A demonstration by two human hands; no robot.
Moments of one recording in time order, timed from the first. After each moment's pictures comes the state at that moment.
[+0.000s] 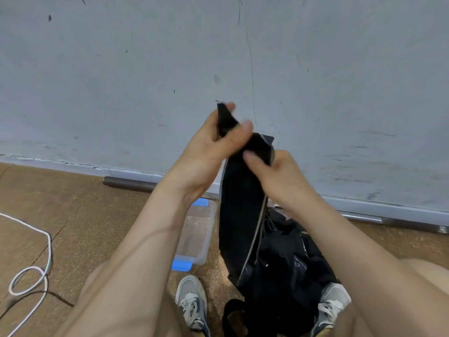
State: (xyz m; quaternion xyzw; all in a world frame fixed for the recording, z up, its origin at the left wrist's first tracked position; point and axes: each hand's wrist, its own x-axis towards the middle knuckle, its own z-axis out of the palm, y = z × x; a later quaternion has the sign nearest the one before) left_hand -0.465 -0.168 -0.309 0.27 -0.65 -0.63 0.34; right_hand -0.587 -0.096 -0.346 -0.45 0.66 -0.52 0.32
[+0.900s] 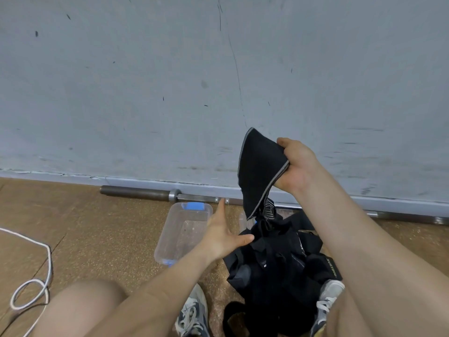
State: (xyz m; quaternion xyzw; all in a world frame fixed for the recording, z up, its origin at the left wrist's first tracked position) left_hand -0.469 -0.150 -0.491 0.47 -0.75 -0.46 0.08; right_hand -0.640 -0.114 -0.338 0.04 0.47 -0.67 0.57
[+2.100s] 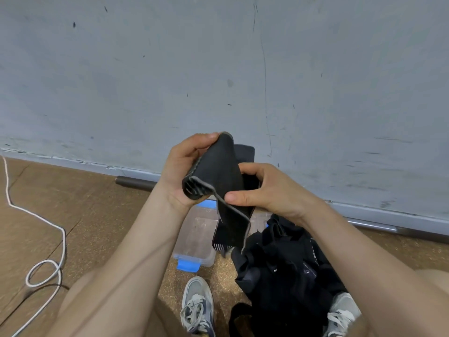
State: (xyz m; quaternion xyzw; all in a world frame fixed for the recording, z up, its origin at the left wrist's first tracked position) left_hand -0.425 -0.185 -0.317 0.19 -0.41 -0.85 0.27; right_hand -0.584 -0.101 -0.352 -0.54 0.49 -0.44 0.53
